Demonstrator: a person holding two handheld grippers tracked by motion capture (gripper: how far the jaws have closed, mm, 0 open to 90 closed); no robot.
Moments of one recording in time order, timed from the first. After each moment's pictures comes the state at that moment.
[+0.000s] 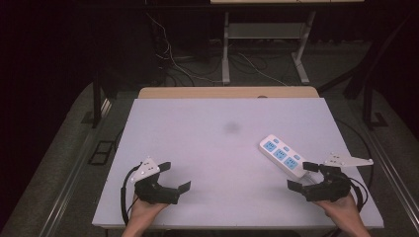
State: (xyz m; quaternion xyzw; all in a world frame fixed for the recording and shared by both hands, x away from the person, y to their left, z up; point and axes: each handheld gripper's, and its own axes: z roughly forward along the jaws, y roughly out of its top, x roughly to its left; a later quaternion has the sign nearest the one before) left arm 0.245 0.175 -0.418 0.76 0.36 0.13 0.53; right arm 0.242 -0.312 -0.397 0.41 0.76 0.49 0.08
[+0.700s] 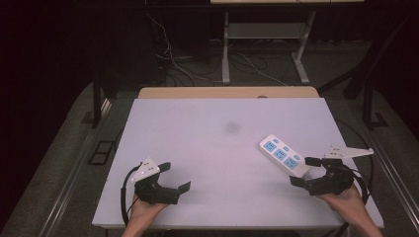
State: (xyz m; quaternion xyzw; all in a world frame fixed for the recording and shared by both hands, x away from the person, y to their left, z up) left arm 0.245 0.175 -0.419 0.76 0.36 0.12 0.53; right arm 0.255 -0.316 -0.382 0.40 0.79 0.46 0.07
